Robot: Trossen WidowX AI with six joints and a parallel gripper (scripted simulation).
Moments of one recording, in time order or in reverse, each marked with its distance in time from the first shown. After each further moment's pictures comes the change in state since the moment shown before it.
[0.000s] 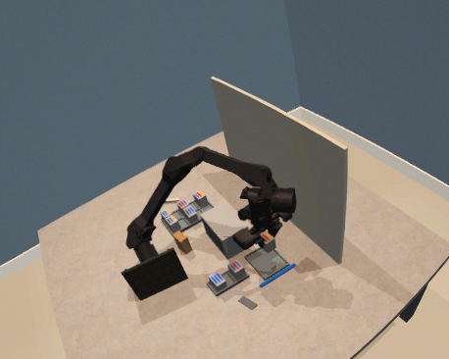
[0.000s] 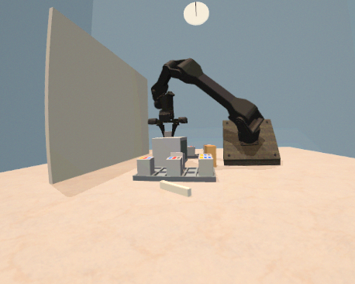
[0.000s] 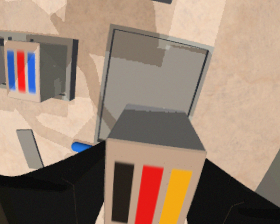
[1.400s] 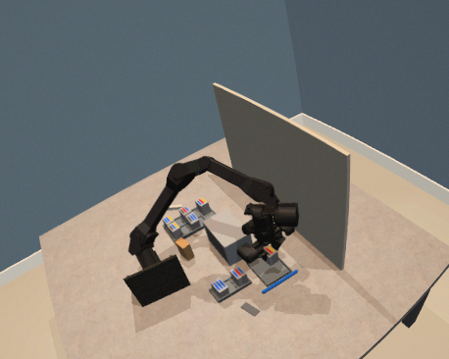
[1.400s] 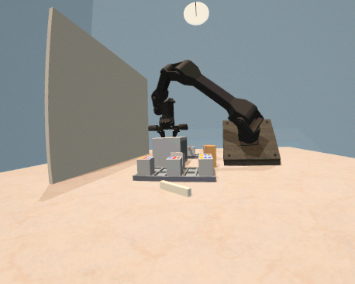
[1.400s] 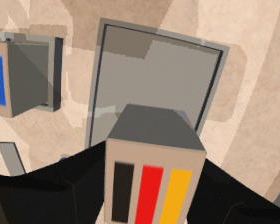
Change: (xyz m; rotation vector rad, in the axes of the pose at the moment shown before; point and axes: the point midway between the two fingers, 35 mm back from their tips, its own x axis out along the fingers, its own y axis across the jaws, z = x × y) arm 0.033 0.001 0.002 -0.001 -0.002 -0.001
